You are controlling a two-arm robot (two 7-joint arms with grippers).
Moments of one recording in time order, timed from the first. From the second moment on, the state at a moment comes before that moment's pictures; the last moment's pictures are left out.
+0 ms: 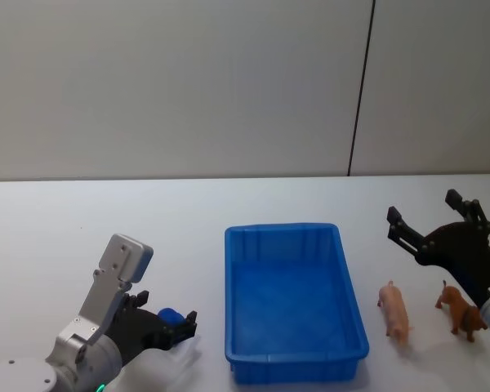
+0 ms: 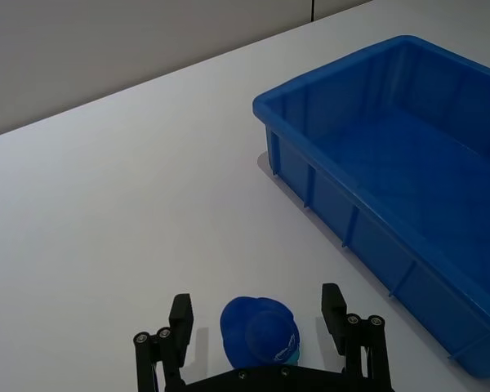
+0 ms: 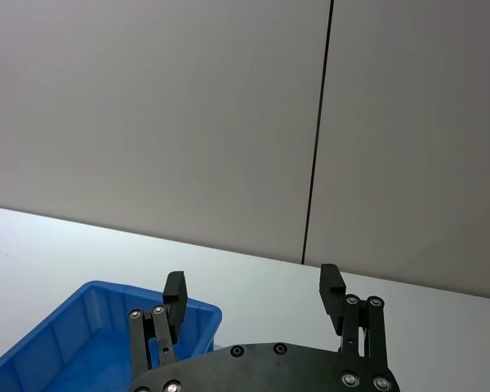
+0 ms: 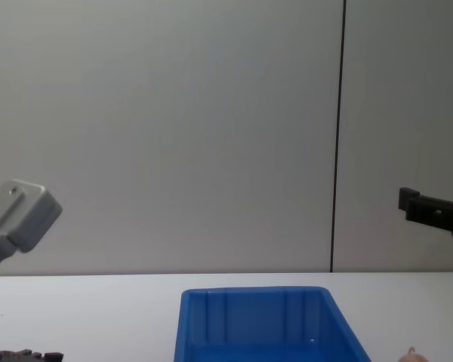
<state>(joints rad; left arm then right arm) -0.08 0.52 0.37 -1.64 -0.40 0.40 -0.07 -0.01 0.34 -0.23 -1.77 0.29 0.03 0.07</state>
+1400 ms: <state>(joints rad) -0.11 0.47 0.37 -1.60 -0.43 0.52 -0.03 -0.01 0.34 -0.23 -1.77 0.29 0.03 0.07</state>
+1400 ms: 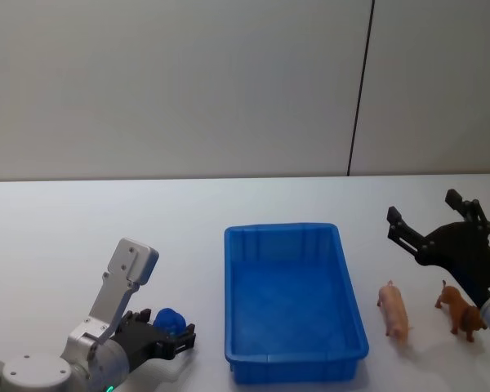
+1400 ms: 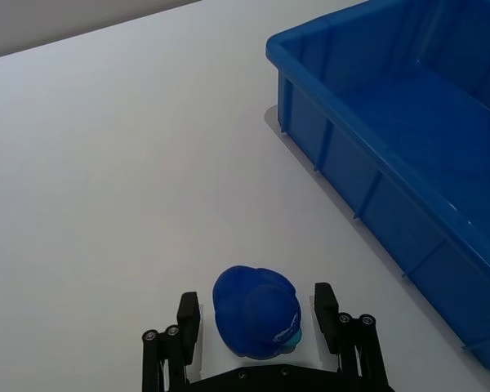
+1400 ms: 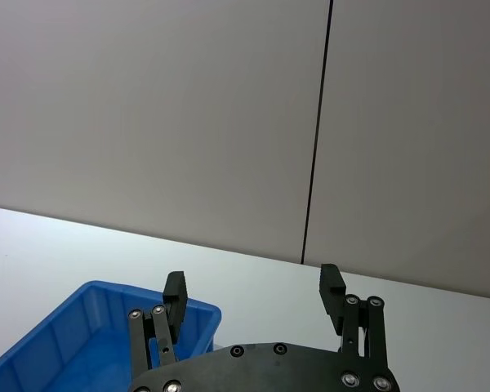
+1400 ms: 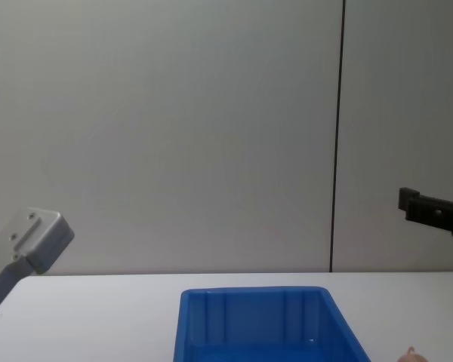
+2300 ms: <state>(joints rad) -0.12 0.46 0.35 -1.61 -0.44 0.48 -0.03 -0.01 0.34 -0.23 -1.77 0.29 0.03 0.07</state>
